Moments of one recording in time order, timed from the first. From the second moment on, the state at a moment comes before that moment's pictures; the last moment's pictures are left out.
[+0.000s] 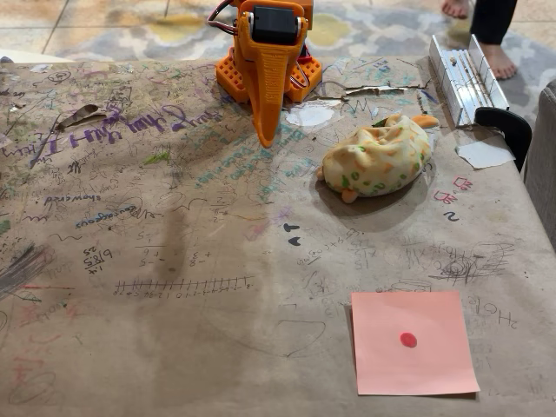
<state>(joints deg) -0.6 192.6 181.9 39.3 -7.8</state>
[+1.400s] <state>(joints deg) -27.8 116.7 141.2 69.5 -48.6</state>
